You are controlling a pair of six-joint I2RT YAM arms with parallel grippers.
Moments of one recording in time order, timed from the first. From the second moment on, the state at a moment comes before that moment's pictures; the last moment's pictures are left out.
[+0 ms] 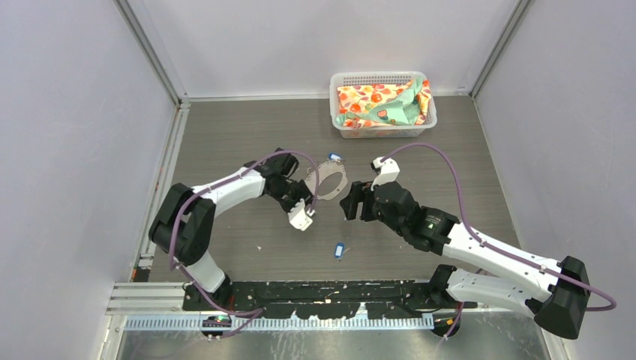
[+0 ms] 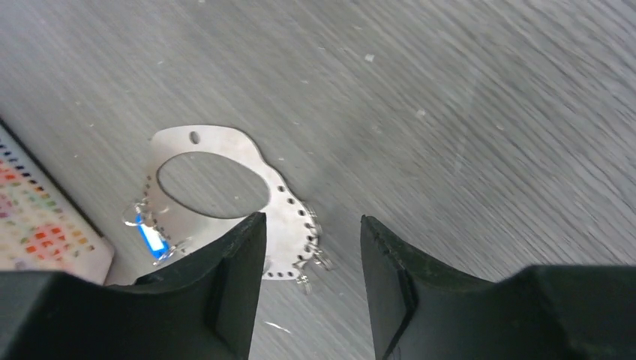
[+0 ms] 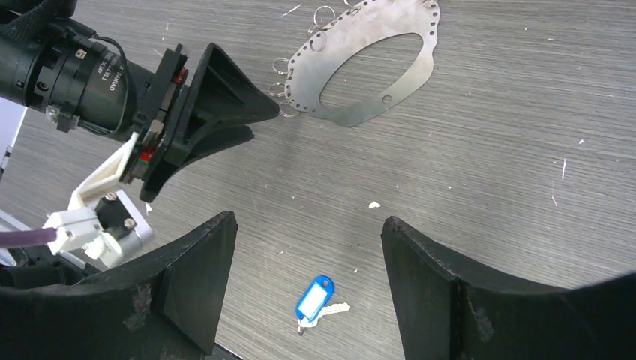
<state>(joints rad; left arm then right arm) -0.53 1.65 1.00 -0.61 0.60 1.97 0.93 0.95 0.72 -0.28 0.34 0.60</state>
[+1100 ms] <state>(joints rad) -0.61 1.72 0.95 -0.26 0.38 1.51 0.93 0.92 0.70 -0.28 0.41 0.63</state>
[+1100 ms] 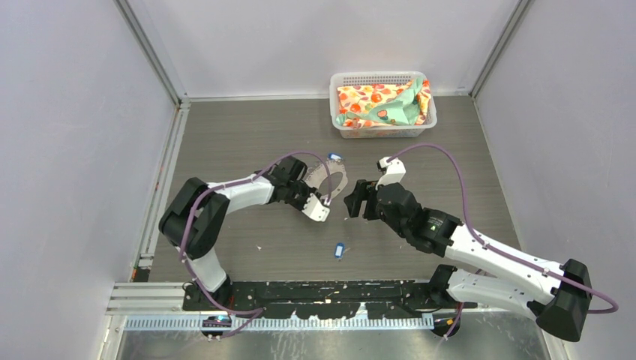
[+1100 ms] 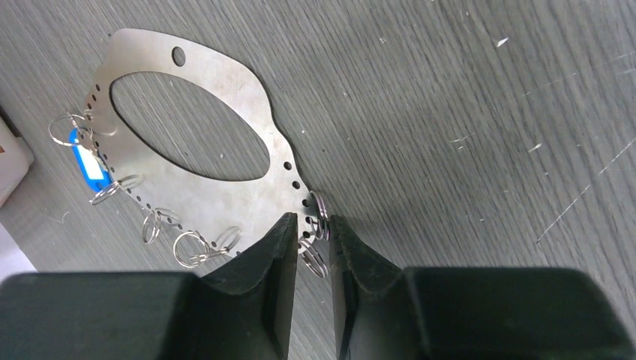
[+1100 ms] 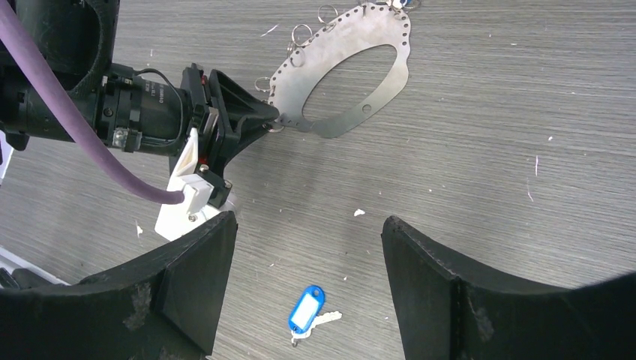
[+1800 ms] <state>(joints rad) -0.61 1.72 1.10 -0.34 0.33 1.09 0.92 0.89 0.70 -0.29 0.41 0.61</state>
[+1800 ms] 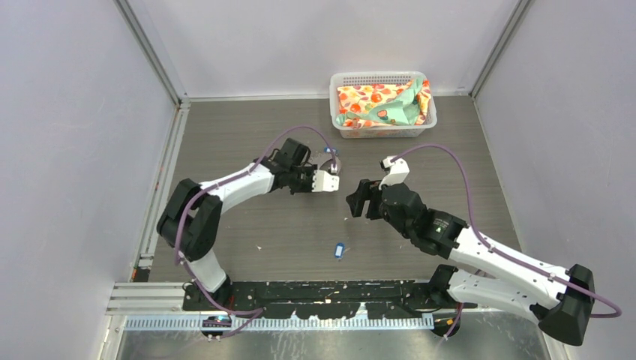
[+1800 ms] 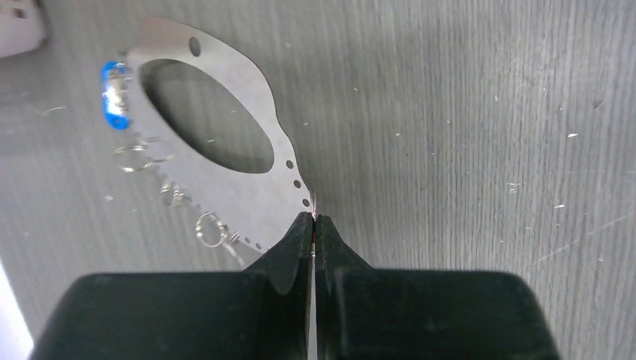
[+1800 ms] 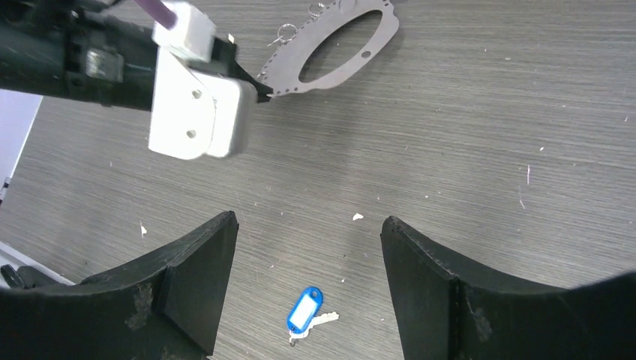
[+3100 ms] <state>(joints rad) -0.61 0.93 1.41 -1.08 0.60 0.58 0.92 1.14 1.19 -0.18 -0.49 0.23</state>
